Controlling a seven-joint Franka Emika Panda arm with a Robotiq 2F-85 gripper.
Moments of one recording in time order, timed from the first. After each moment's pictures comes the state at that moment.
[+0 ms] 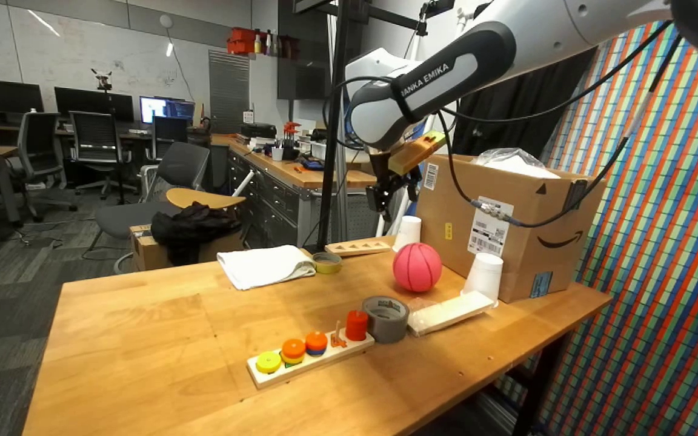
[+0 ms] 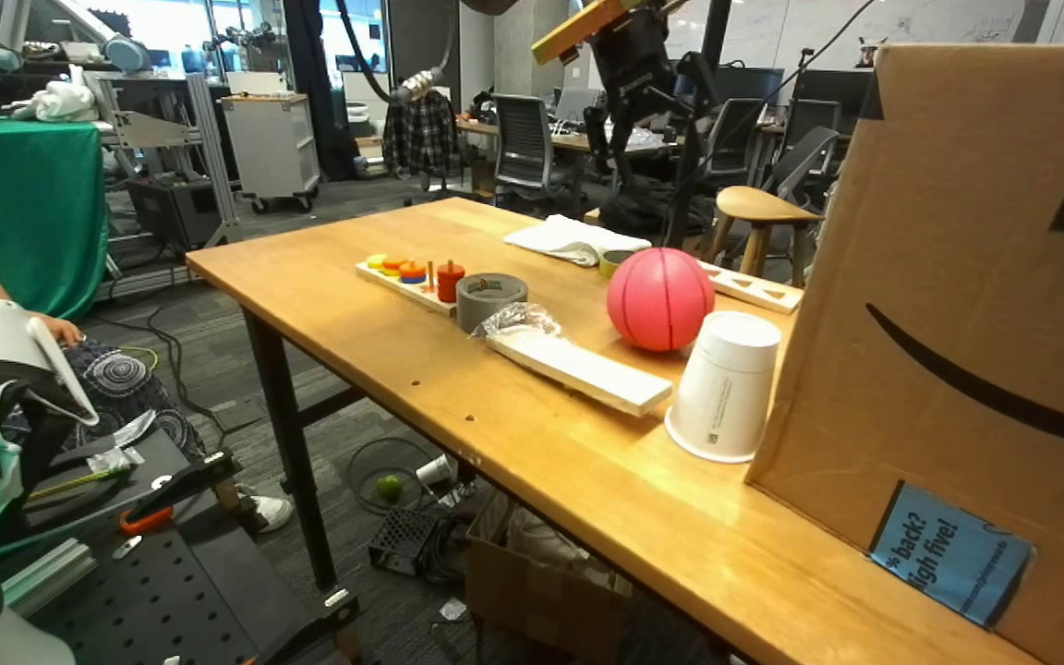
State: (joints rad) arm 0.10 0.34 -0.08 -1.62 -0.53 1.94 0.11
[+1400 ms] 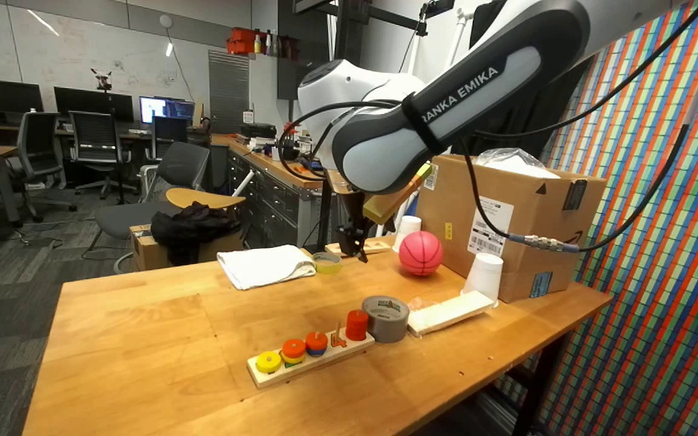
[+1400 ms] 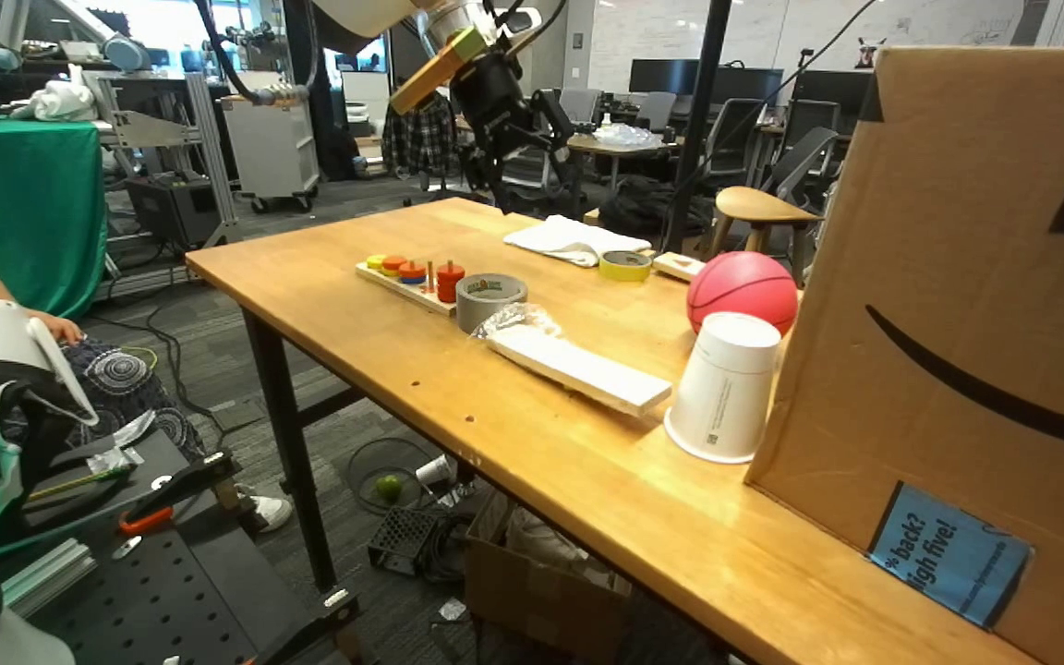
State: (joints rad) arm 0.18 0.15 0.08 -2.00 -0.69 2.05 0.38
